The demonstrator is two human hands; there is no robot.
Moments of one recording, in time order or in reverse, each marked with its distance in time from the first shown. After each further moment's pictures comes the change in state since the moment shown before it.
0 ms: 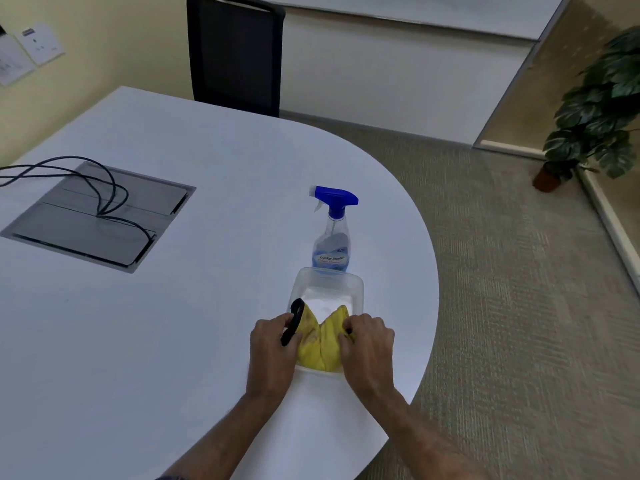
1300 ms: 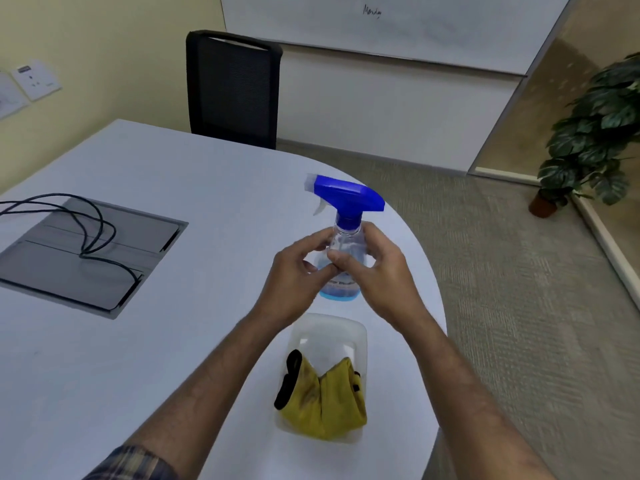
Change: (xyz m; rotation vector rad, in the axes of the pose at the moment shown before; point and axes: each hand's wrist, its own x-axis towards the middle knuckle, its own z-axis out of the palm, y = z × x) left_hand 0.147 0.153 -0.036 -0.312 -0.219 0.262; right_hand 0.155 -0.071 -0.117 0.801 -0.060 -0.147
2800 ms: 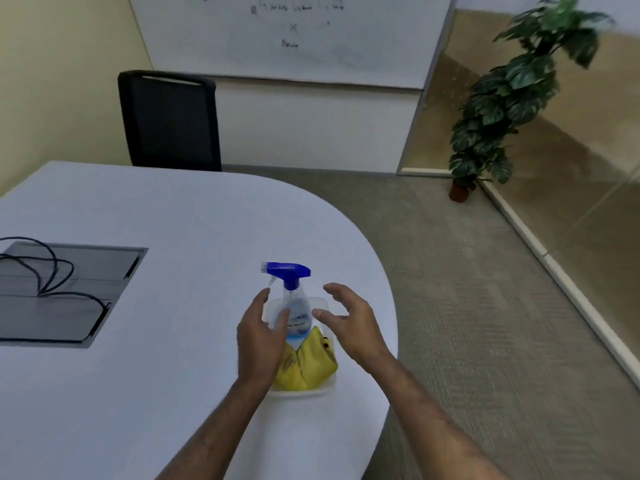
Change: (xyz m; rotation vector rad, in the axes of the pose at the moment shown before) left_hand -0.126 -0.041 0.018 0.086 0.197 -0.156; right_hand -0.145 0.017 0.003 -0.064 0.155 0.288
